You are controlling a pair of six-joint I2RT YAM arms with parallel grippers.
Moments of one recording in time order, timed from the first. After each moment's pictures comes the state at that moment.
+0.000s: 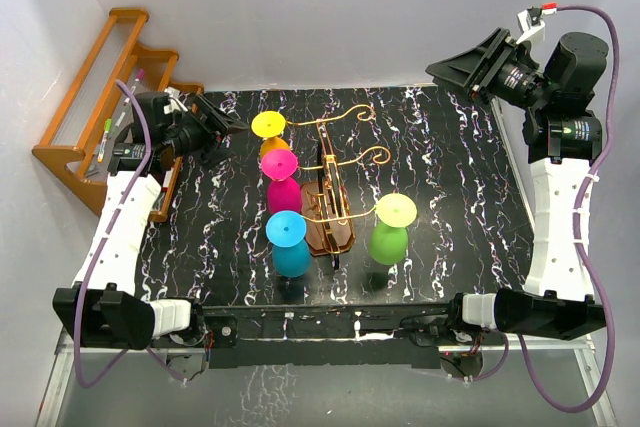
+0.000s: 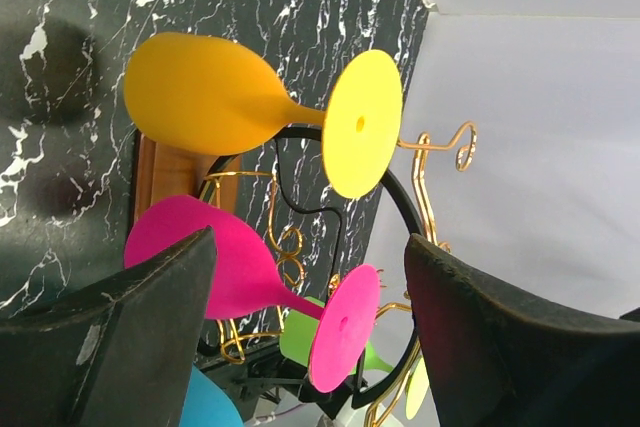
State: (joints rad) left arm -0.05 1.25 1.31 -0.69 0.45 -0.95; right arm -0.15 1.29 1.73 -0.53 -0.90 0.83
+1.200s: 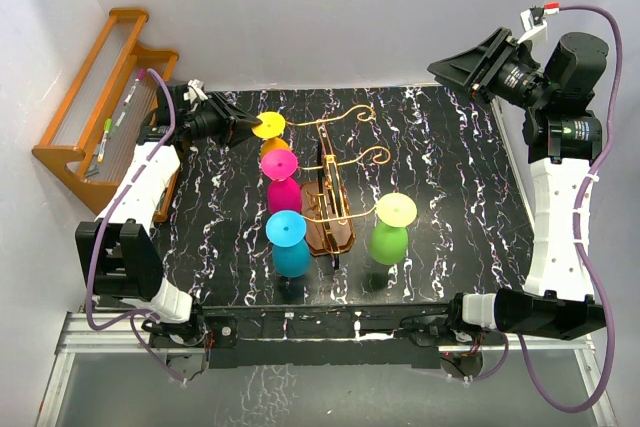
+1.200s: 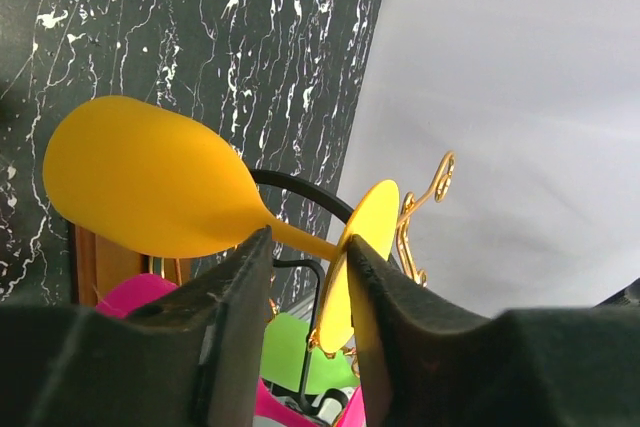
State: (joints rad) left arm -0.06 1.52 1.31 -0.39 0.64 -1.03; right arm -0.15 1.29 1.73 -0.53 -0.86 0.82
